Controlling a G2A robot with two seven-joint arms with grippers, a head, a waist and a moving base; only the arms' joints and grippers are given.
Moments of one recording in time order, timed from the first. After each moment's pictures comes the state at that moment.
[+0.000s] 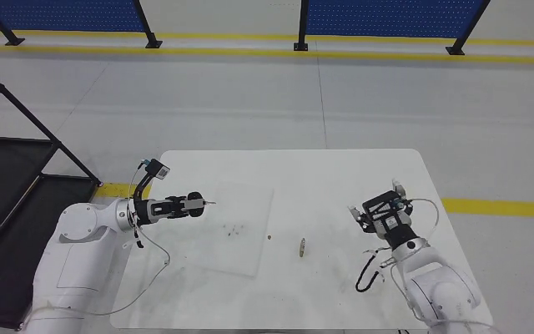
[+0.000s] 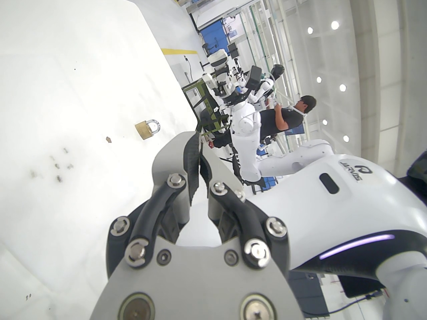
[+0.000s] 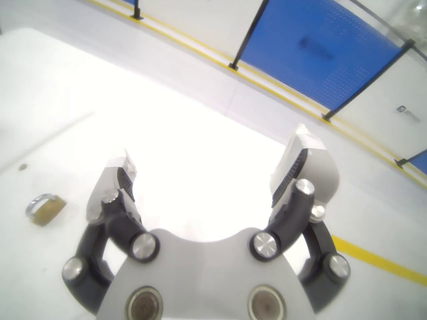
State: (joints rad) left arm 1.44 -0.99 -1.69 -1.48 -0.49 -0.39 -1.43; right arm -1.72 -1.15 1.39 -2.14 -1.53 -0.17 0.44
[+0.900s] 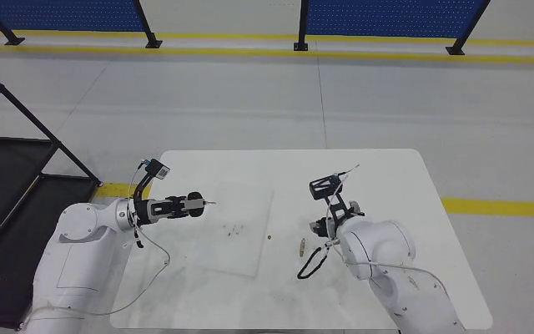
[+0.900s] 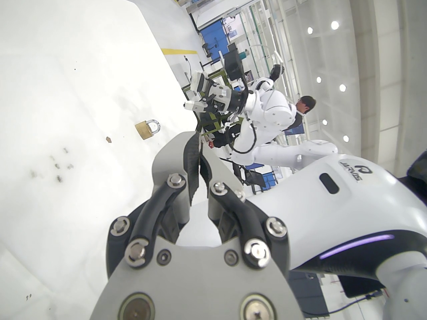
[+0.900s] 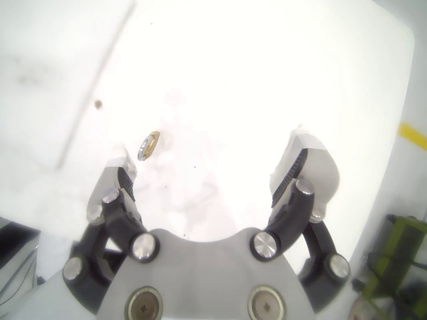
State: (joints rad) left arm 1.44 -0.99 -1.69 -1.48 -0.49 -0.39 -1.43; right arm -1.22 -1.27 0.95 -2.04 -1.41 0.31 1.52
